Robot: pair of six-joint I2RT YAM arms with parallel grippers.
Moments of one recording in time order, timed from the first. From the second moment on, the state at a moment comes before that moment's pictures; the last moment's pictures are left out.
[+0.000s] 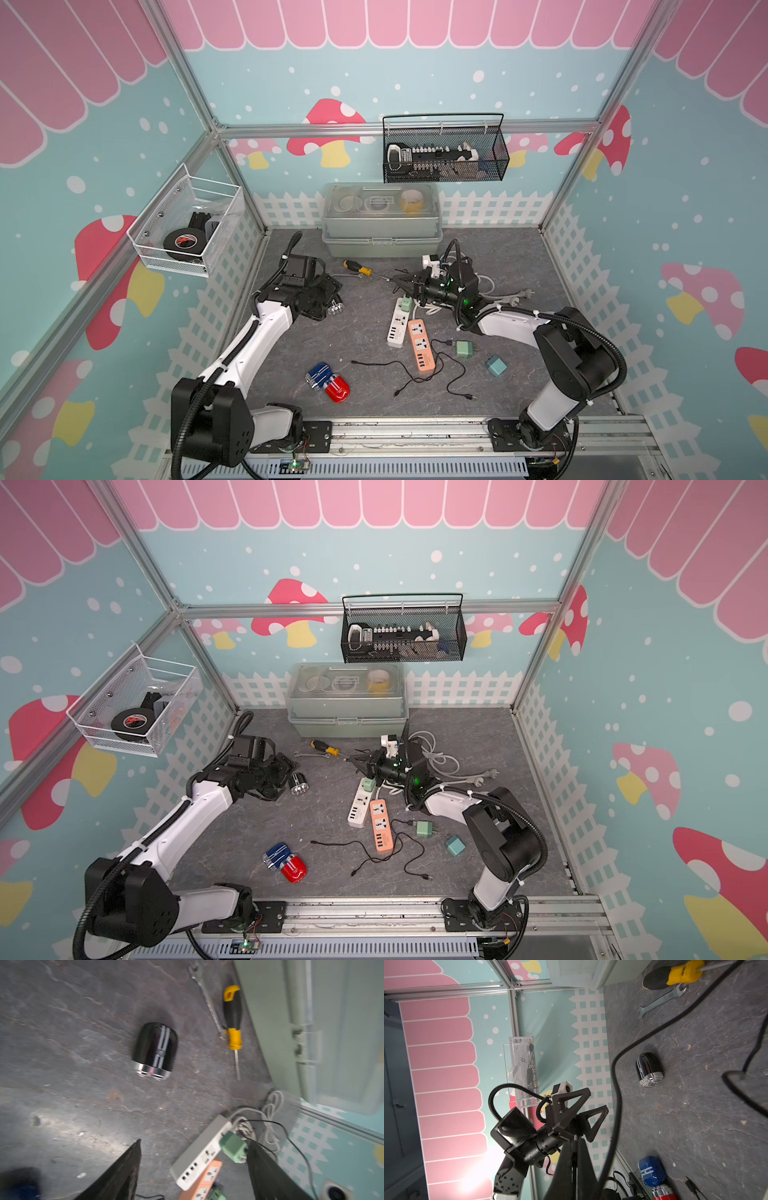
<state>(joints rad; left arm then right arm) -0.13 1.33 0.98 -0.67 0.14 -1.07 0.58 1.66 0.87 0.70 -0.59 1.54</state>
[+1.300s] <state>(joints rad) -0.13 1.73 1.04 -0.34 0.04 -1.39 0.58 1.68 0.96 0.58 -0.65 1.45</state>
